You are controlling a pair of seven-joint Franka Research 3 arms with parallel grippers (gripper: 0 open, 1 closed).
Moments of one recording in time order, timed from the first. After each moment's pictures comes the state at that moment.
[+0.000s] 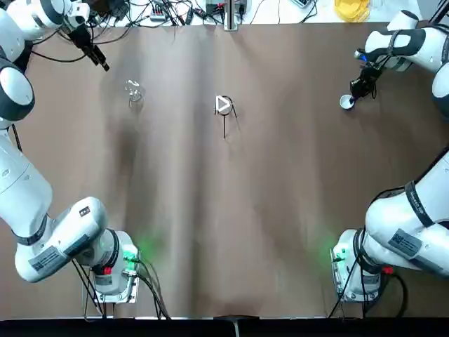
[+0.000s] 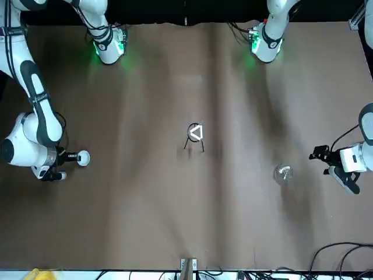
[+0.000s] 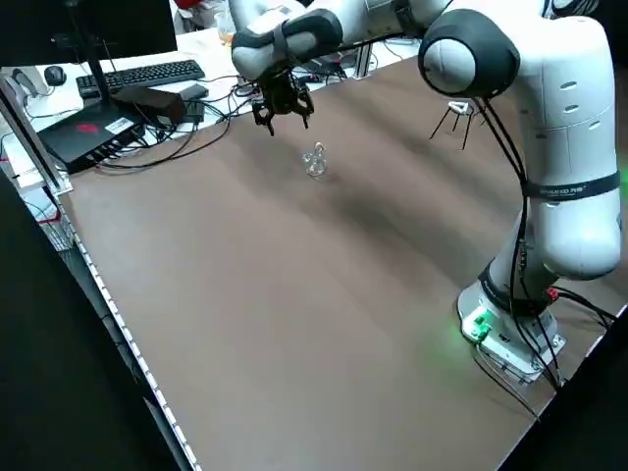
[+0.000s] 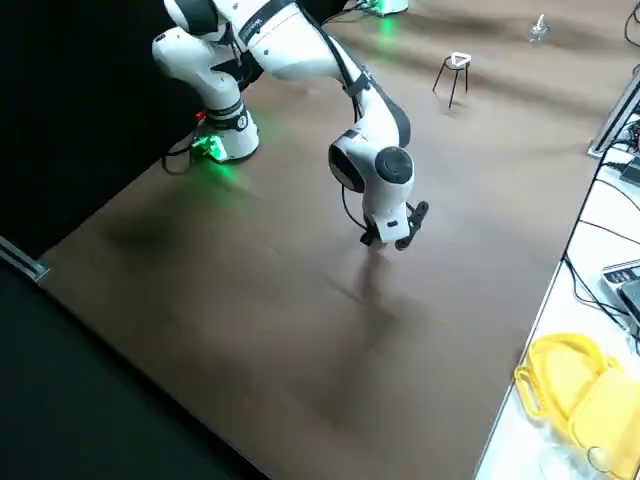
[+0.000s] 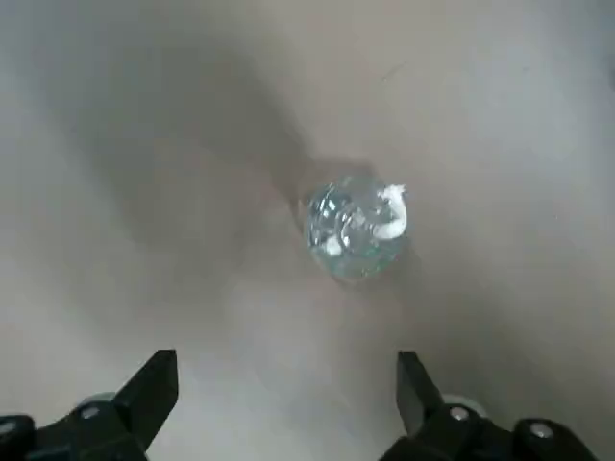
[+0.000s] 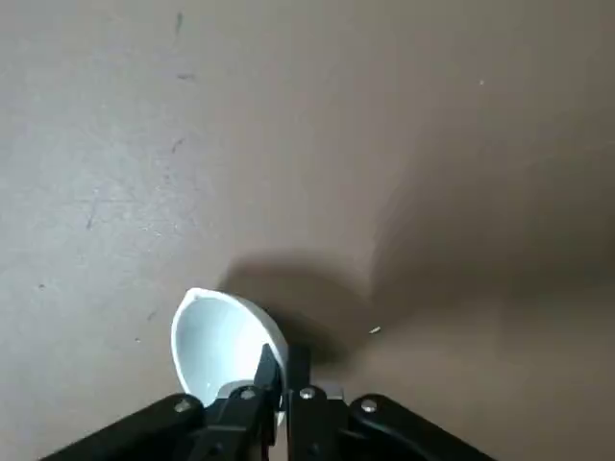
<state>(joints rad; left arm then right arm) 0.55 0.55 -0.41 -1.57 -0.01 1.93 0.79 -0.44 0.61 0.22 -1.84 0.01 2.19 -0.29</state>
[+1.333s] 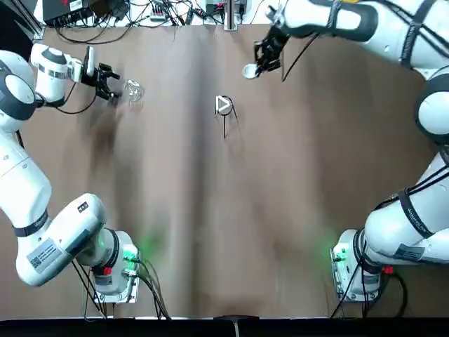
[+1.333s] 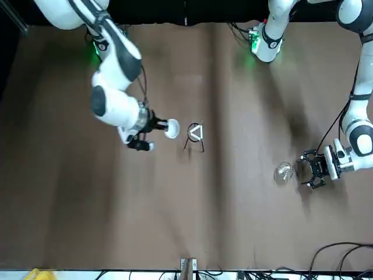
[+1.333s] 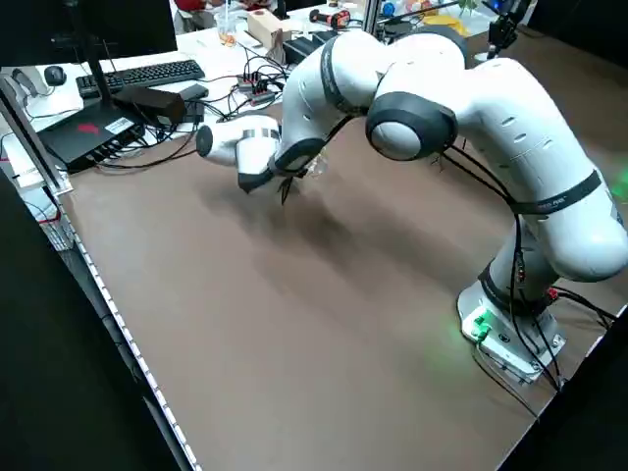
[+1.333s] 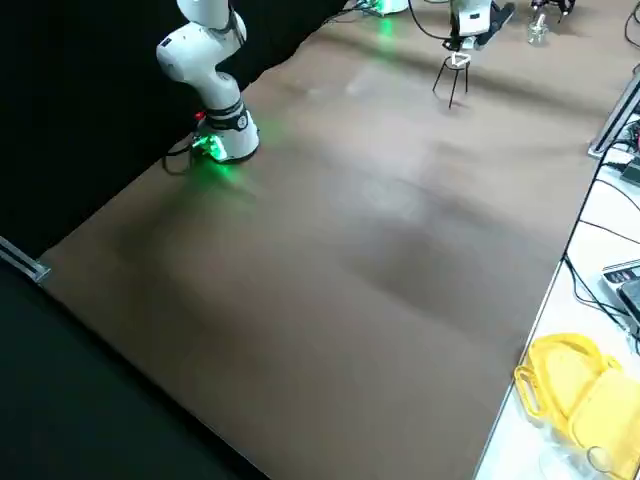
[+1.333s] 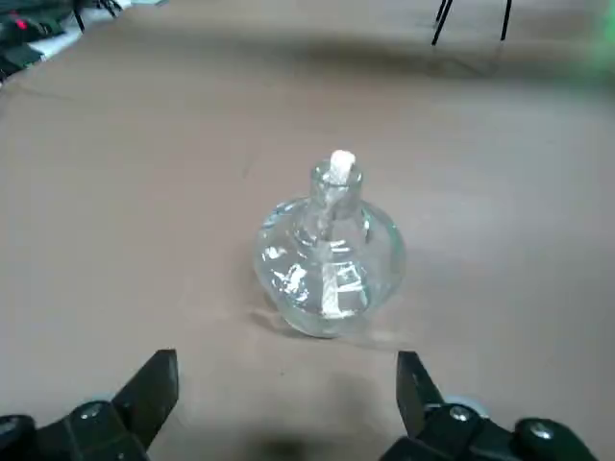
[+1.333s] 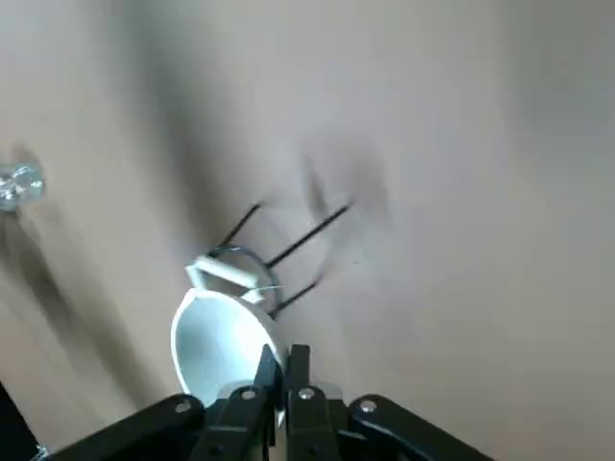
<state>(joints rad) 0.69 0.87 -0.36 -1.57 -0.66 2.00 2.24 -0.09 0.46 0.74 -1.72 0.23 2.19 0.64</state>
